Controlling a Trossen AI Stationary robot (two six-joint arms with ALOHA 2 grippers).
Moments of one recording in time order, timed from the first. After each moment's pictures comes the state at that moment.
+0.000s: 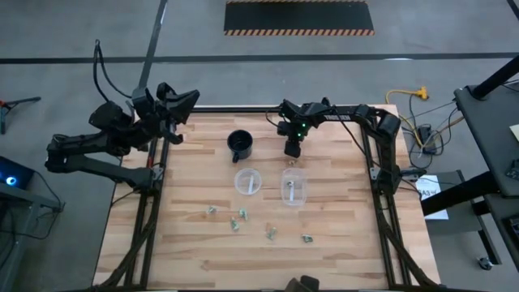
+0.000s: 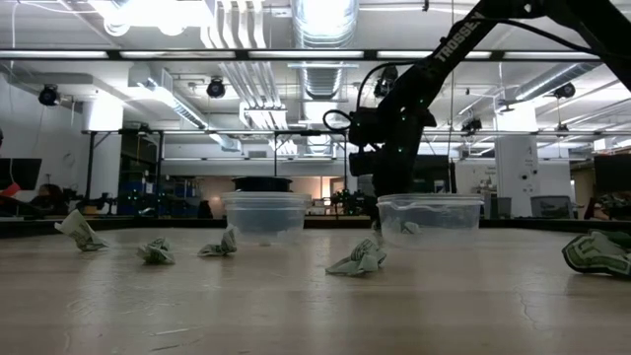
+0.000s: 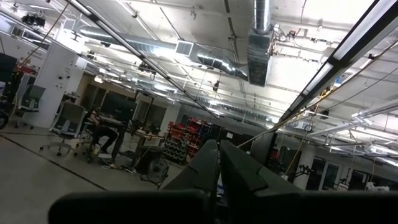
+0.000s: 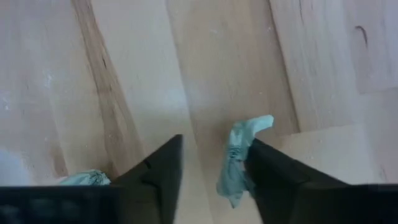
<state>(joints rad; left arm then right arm) 0.02 0.86 1.10 0.28 -0.38 -0.18 -0.57 2.01 1.32 -0.65 -0.25 -0.28</state>
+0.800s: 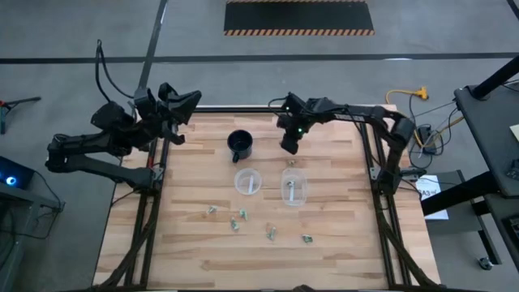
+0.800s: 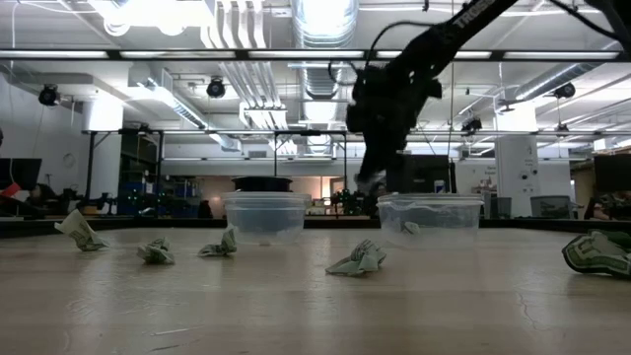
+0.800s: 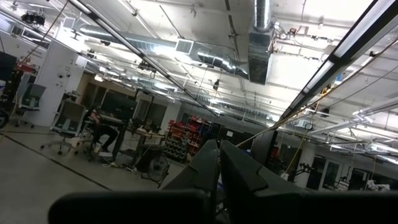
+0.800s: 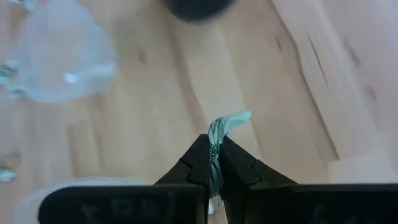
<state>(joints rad) 0.02 0.87 1.10 0.28 -0.38 -0.18 -0.54 1.84 1.32 -0.63 -0.43 -0.08</state>
